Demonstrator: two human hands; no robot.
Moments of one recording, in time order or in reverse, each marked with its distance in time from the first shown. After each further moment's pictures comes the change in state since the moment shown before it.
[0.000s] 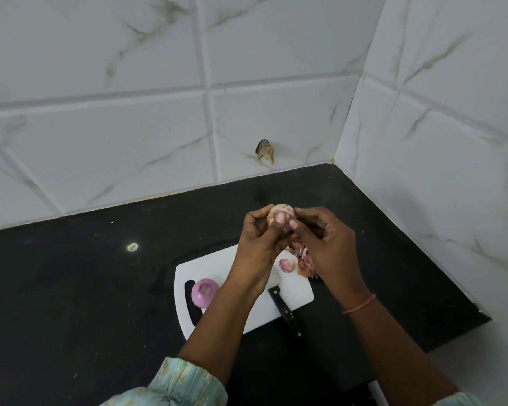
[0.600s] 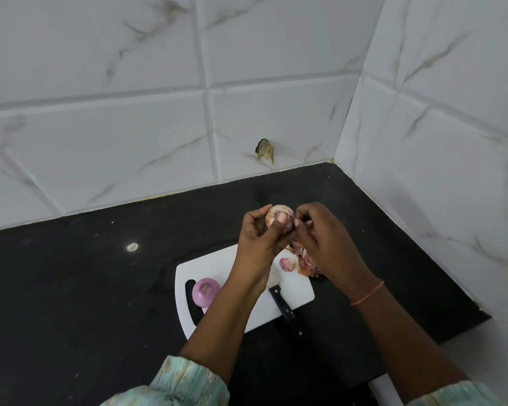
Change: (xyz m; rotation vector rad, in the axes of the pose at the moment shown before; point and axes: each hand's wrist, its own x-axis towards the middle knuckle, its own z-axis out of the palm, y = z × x) left_hand 0.002 -0.002 0.000 0.037 0.054 -0.002; right_hand 0.015 0.010 -0.008 -0.430 -0.231 -0.179
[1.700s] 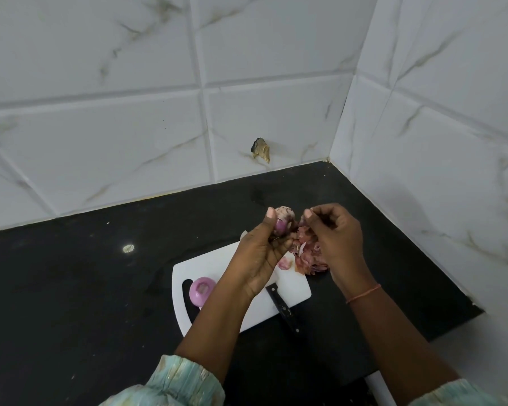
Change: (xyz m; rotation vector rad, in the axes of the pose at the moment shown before) left_hand -0.005 0.007 0.002 -0.096 -0.057 -0.281; right_hand -0.006 0.000 0.000 0.473 0.320 0.468
